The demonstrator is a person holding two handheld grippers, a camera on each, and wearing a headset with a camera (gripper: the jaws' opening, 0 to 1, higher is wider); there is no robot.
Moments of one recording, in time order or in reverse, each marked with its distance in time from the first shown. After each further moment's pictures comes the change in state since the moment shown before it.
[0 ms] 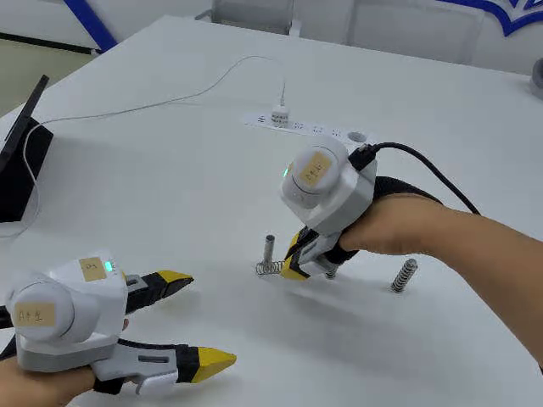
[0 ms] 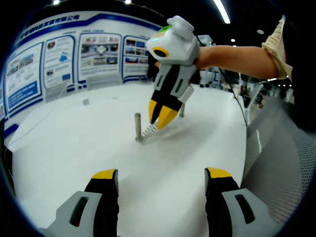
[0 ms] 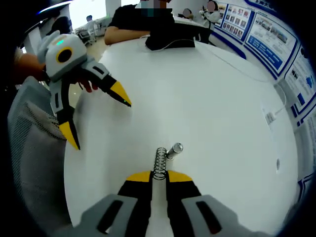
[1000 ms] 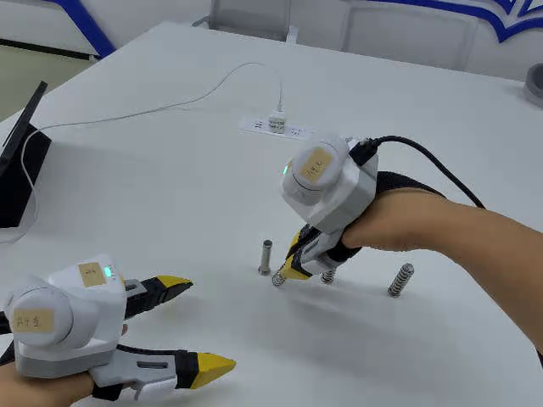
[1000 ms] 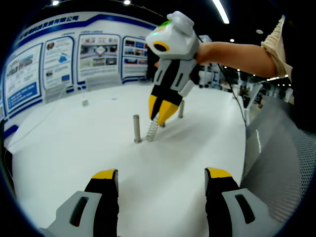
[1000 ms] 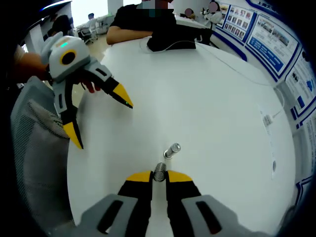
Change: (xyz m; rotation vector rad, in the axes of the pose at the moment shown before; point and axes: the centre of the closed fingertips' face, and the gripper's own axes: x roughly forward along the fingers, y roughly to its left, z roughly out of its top) left arm 0.000 -0.002 0.002 0.006 -0.004 -0.005; right arm -0.013 0.000 0.003 -0.018 0.011 -0.004
